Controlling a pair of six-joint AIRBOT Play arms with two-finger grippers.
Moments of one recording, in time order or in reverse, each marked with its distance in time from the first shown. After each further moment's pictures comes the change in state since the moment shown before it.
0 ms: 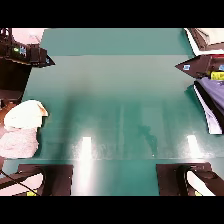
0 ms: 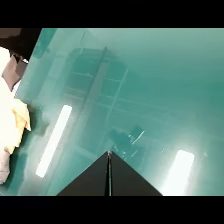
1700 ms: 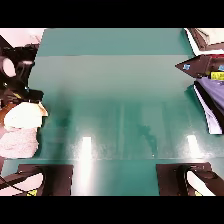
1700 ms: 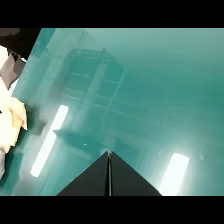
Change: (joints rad) left arm 0.020 0.006 -0.446 0.714 -0.024 -0.200; right arm 0.002 0.000 0.000 -0.001 -0.007 -0.031
